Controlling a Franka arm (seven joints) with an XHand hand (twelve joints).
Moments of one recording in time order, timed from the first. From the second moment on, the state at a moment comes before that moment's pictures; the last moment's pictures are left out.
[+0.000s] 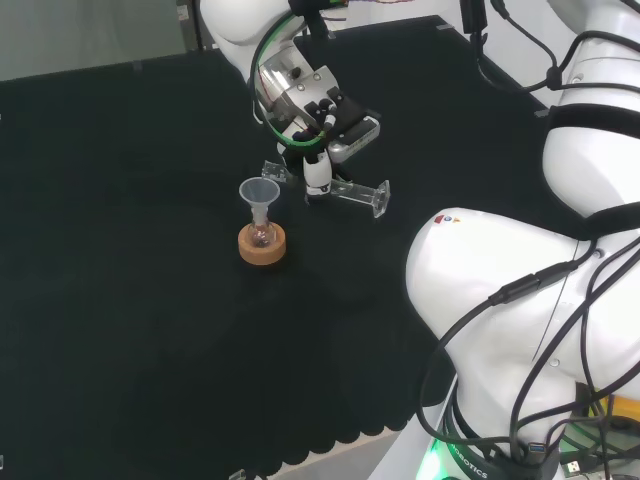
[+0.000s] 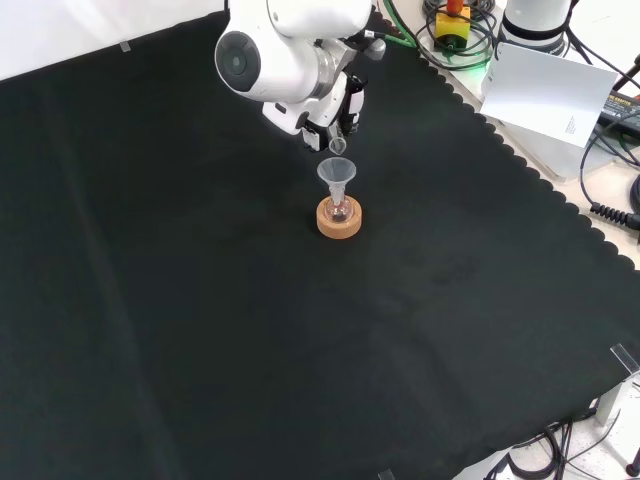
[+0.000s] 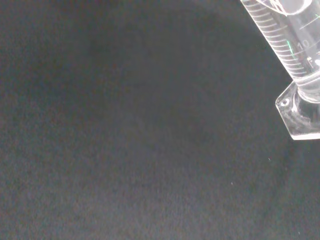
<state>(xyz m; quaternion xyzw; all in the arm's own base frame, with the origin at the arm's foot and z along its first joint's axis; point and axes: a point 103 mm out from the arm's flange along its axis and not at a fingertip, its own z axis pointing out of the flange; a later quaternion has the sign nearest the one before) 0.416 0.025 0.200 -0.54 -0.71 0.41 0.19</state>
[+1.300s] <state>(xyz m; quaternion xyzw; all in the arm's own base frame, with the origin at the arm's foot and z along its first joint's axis) 0.417 0.022 0.202 -0.53 -0.69 0.46 0.21</state>
